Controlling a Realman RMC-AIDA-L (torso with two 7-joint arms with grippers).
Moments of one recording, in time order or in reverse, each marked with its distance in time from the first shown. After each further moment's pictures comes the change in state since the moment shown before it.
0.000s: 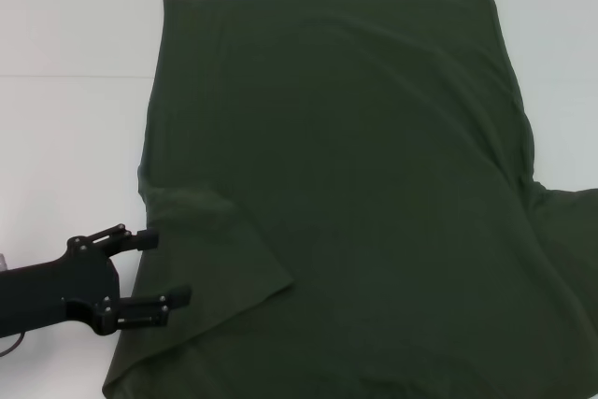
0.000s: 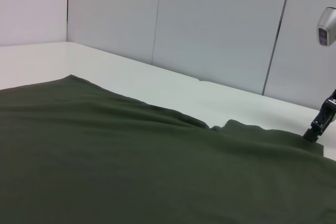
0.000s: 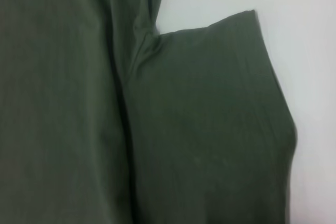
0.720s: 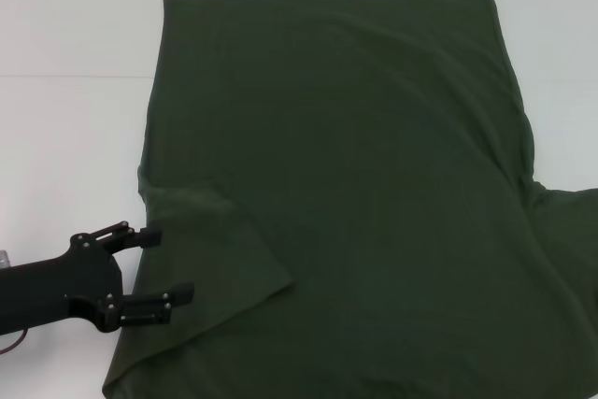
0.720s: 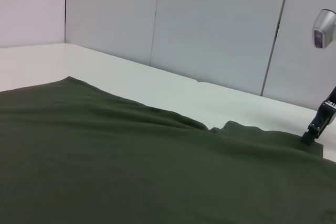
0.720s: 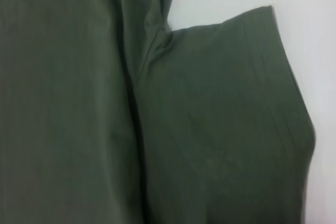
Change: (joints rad) left arm -0.007 -0.001 0.002 0.000 0.000 -0.001 0.000; right arm 0.017 -0.002 -0.003 0.033 0.002 0.009 -0.002
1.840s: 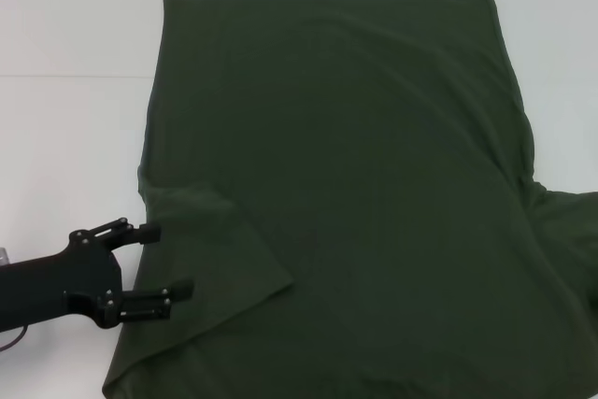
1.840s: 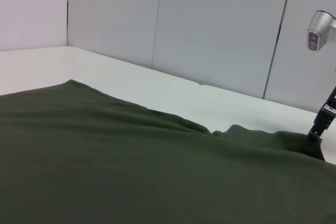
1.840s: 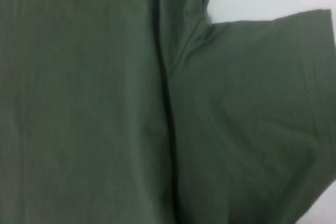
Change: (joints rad) left arm 0.000 0.000 -0.001 0.000 -0.010 -0.002 -0.002; right arm 0.034 0.011 -0.059 0.009 -0.001 -0.009 0.010
